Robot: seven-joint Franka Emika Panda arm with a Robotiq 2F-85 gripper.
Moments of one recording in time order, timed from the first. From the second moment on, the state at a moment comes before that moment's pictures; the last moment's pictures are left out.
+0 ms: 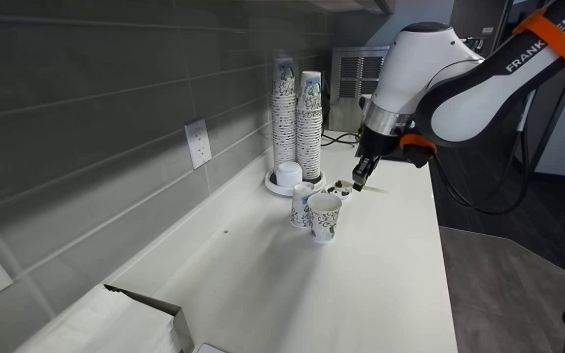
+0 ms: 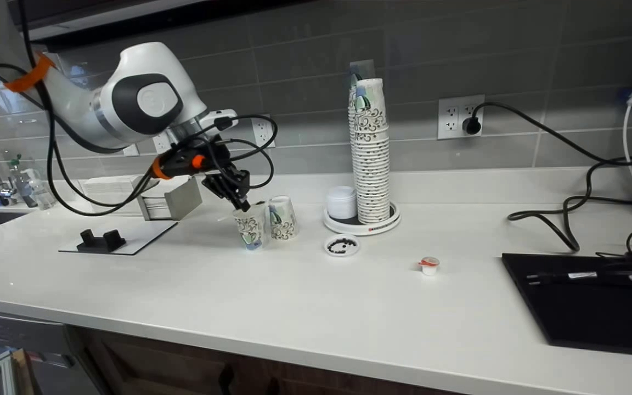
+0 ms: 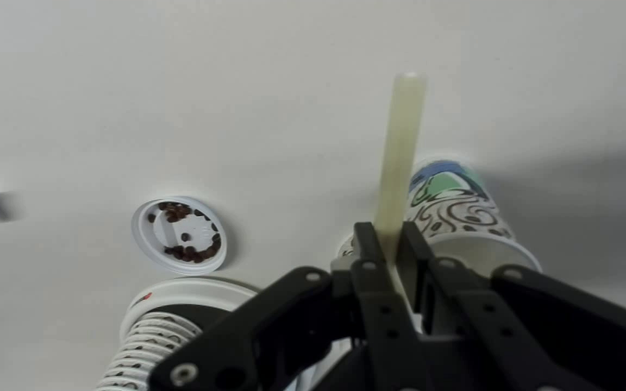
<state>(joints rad) 0.13 -0.07 -0.06 -2.51 -0.31 2.74 0.12</state>
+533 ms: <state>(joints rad) 0.13 -0.07 -0.02 -2.51 -0.18 2.71 -0.07</state>
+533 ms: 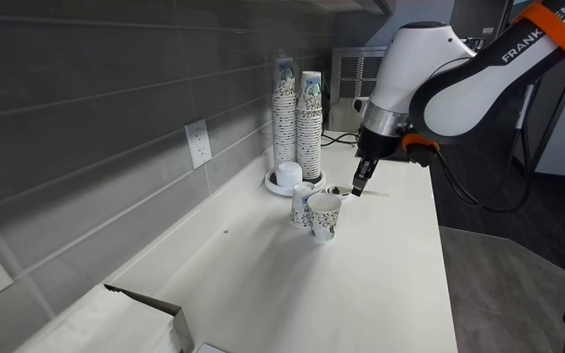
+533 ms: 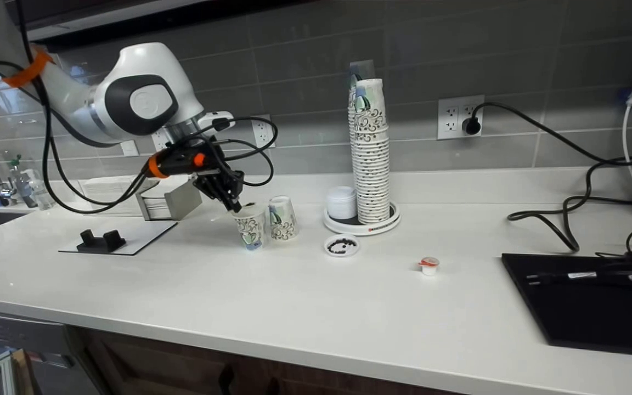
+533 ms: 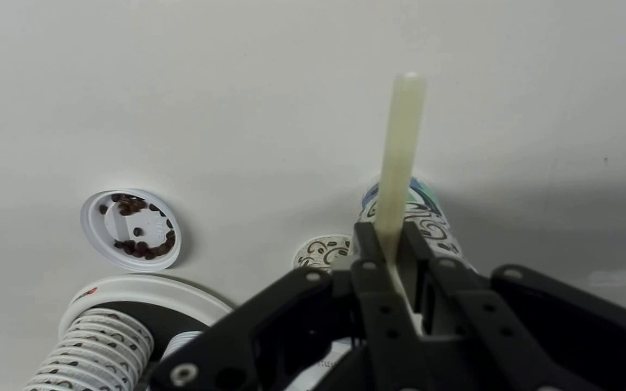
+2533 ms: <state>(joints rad) 0.11 0.02 0.14 -2.40 -0.88 2.47 0.48</state>
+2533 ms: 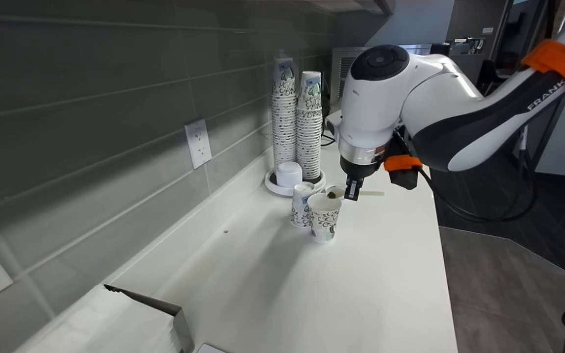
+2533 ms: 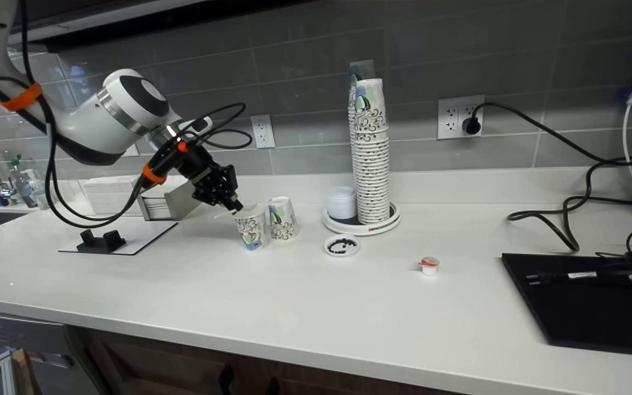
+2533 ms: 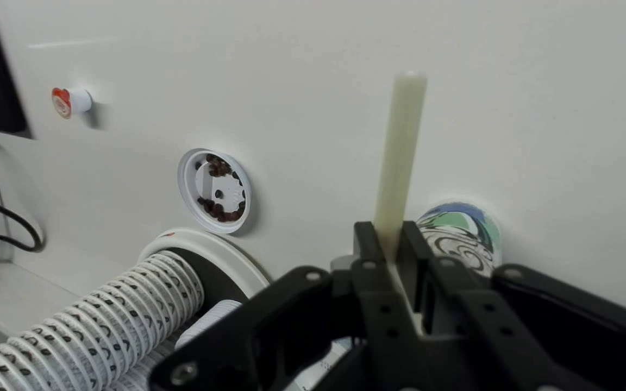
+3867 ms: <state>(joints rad) 0.30 0.17 0.21 -2.23 -1.10 2.00 0.65</state>
